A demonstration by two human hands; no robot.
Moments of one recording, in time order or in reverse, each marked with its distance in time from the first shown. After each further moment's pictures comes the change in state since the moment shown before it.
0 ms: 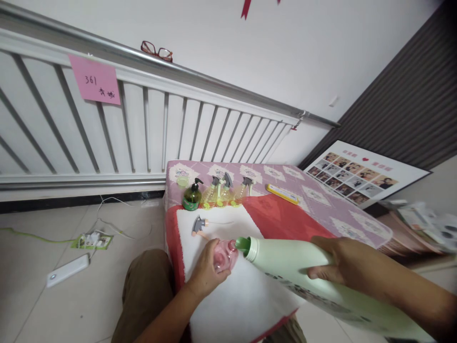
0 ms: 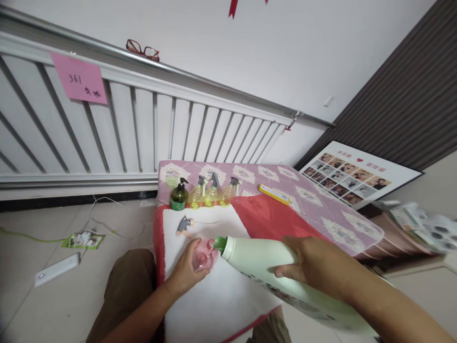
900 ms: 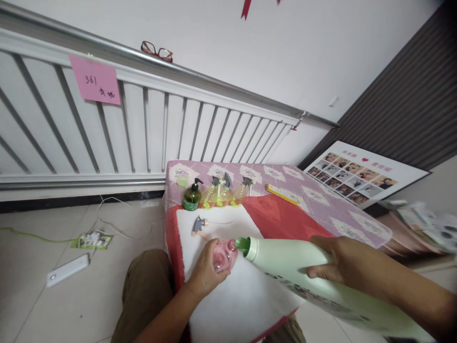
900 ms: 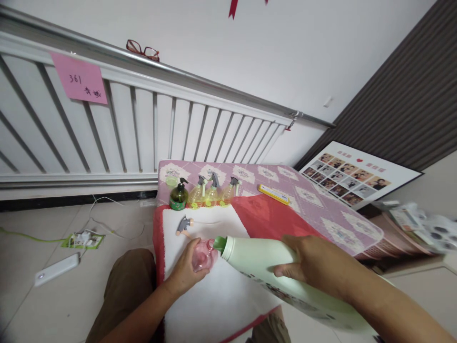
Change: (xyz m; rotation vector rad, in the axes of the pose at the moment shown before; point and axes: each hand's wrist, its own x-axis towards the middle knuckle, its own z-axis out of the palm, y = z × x) left_hand -0.001 -0.001 0.000 -0.024 0.012 0.013; right_hand 0.002 0.004 0.001 -0.004 0.041 0.008
